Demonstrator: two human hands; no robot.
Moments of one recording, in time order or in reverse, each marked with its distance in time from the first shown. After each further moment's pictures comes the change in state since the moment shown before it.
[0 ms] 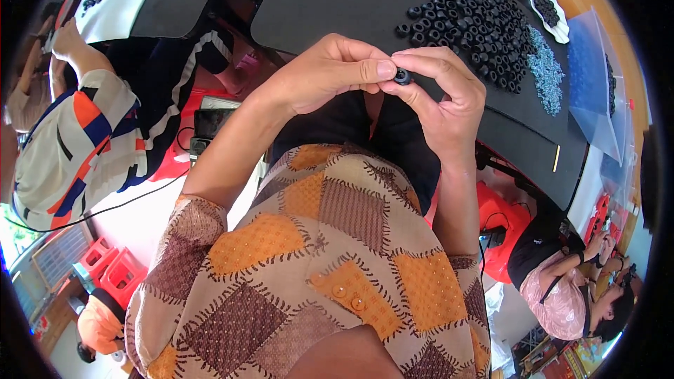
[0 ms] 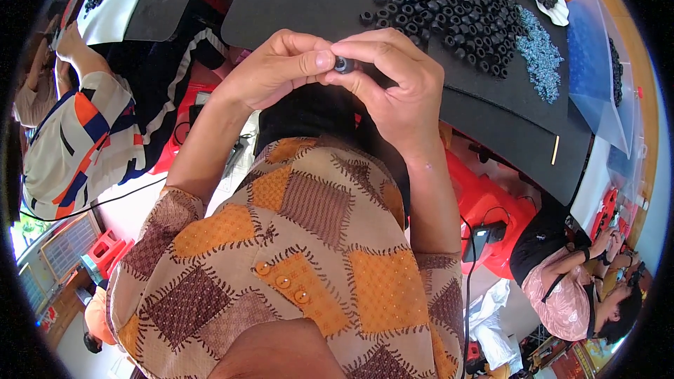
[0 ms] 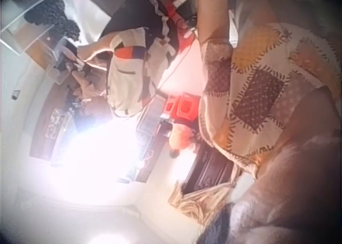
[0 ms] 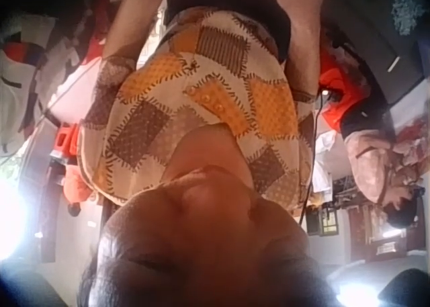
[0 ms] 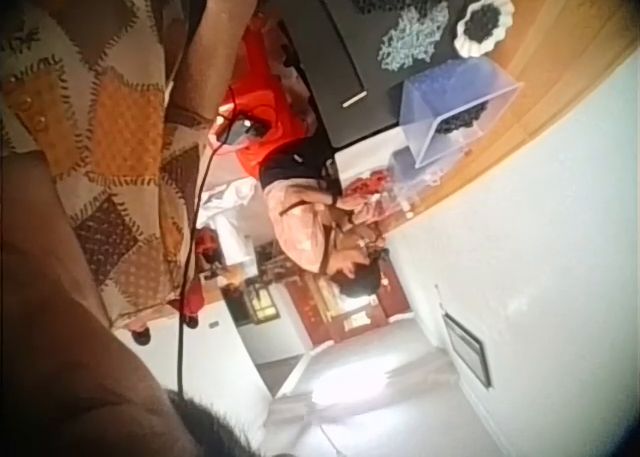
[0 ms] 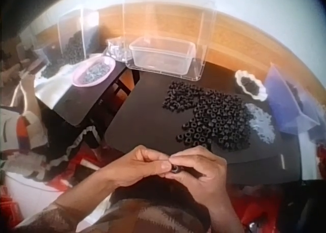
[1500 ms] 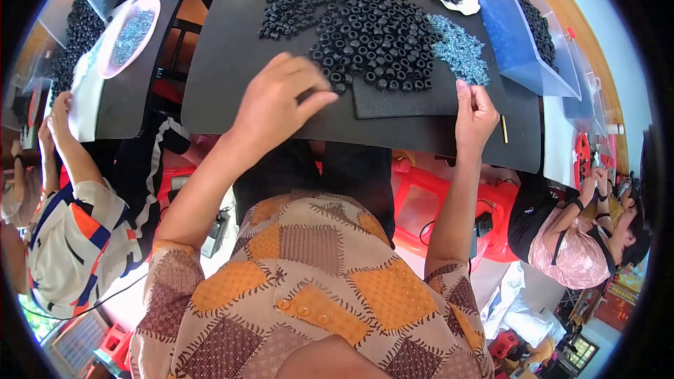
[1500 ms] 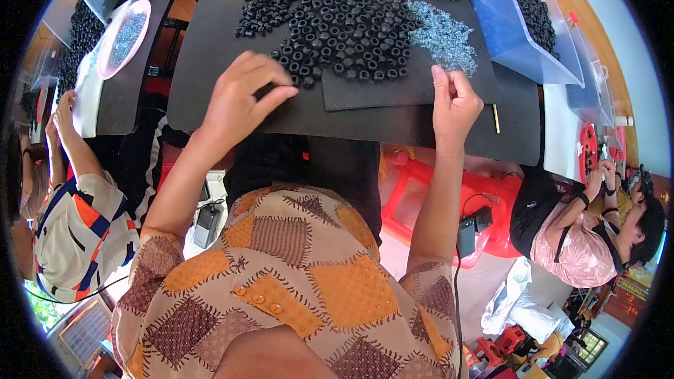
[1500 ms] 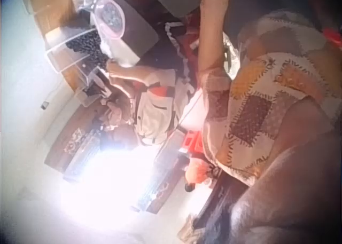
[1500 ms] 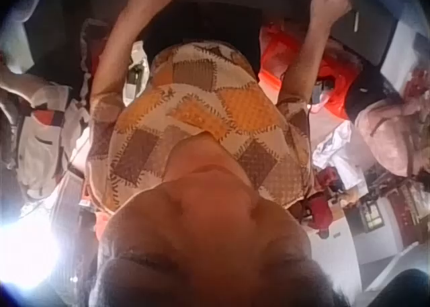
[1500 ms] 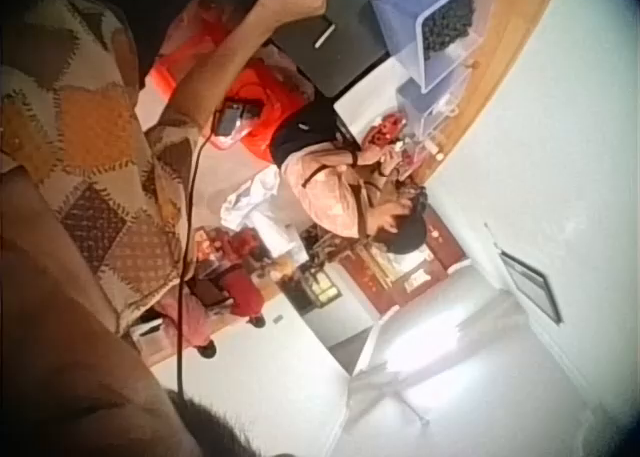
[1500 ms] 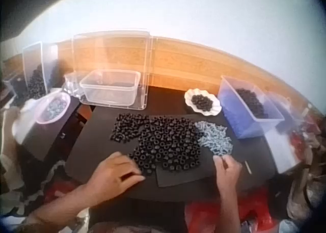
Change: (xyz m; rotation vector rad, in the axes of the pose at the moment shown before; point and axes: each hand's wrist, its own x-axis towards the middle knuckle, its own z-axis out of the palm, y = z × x) left_hand 0.072 0.029 0.041 1.445 0.138 0.642; right_hand -0.076 0.071 -0.170 -0.634 0.547 0.461
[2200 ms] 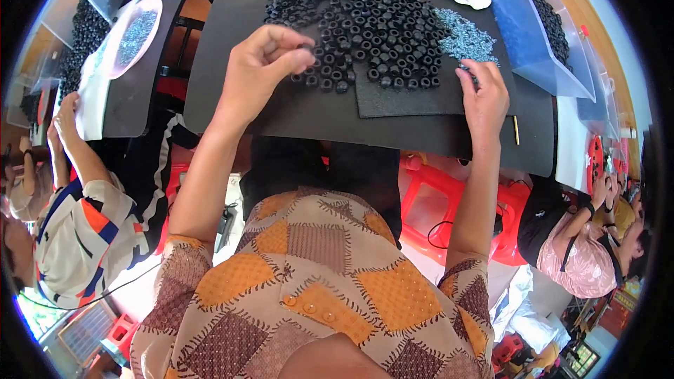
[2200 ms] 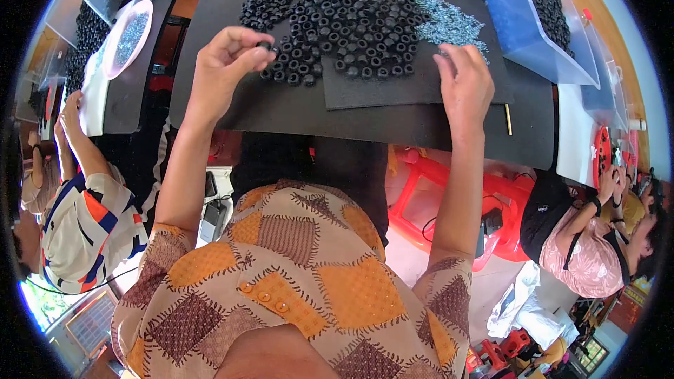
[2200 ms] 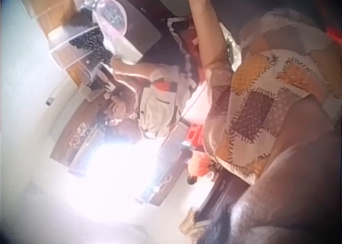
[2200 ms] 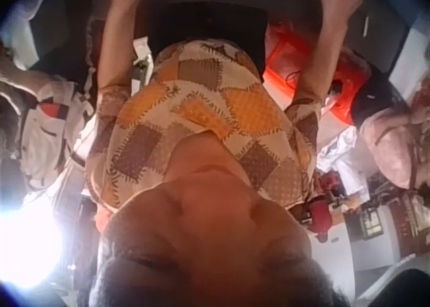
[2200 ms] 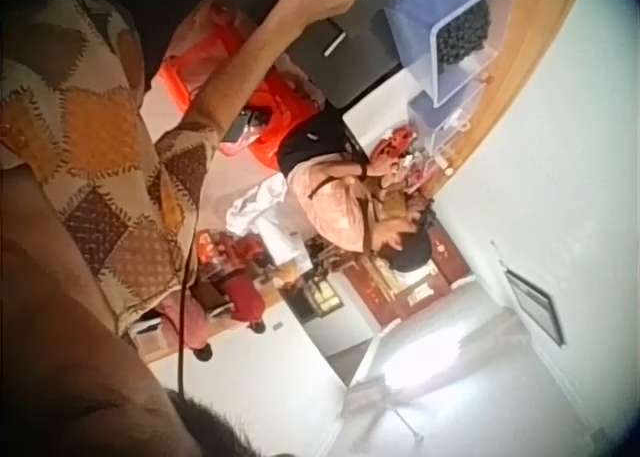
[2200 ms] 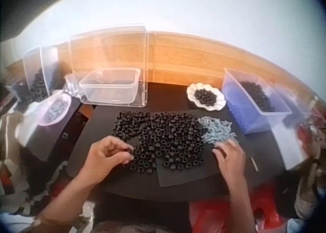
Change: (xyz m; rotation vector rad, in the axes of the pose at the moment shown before) left_hand 0.013 -0.029 0.000 -0.854 0.145 -0.575; right_hand 0.031 -0.002 0.002 -0.242 -0.194 -0.213
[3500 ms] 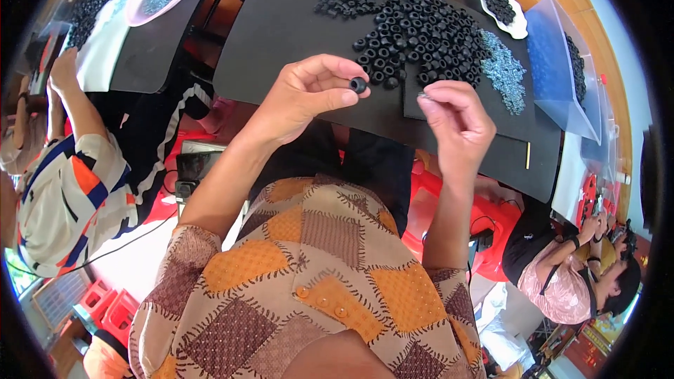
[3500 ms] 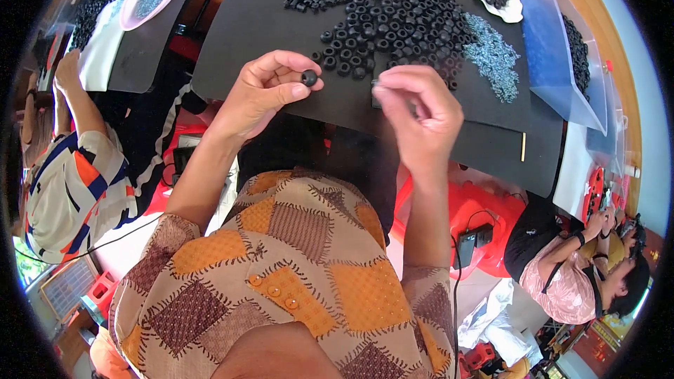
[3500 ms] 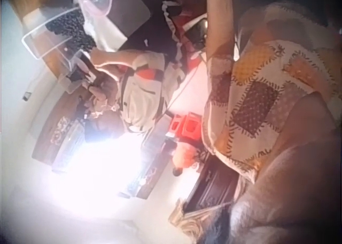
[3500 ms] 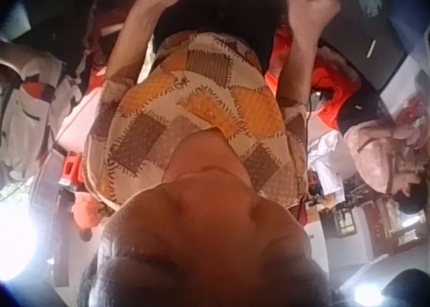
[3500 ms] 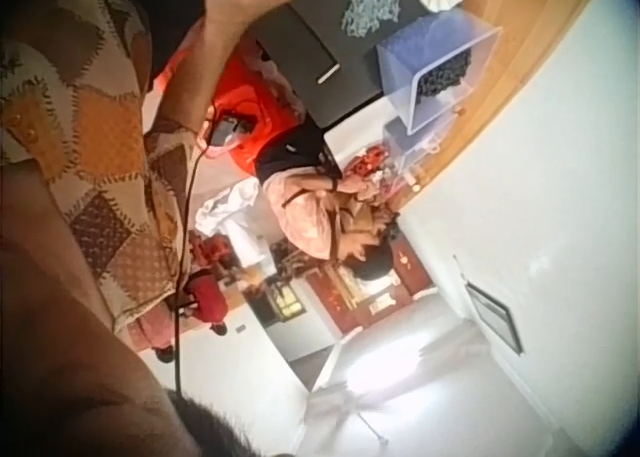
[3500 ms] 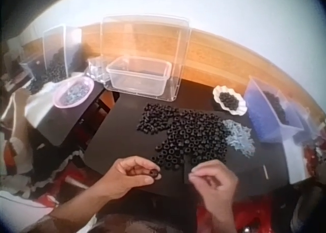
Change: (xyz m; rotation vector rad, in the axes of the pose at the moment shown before) left_hand -0.058 -0.019 -0.009 -0.519 -0.134 -0.117; right_hand -0.027 -0.135 0.029 0.921 -0.114 0.016
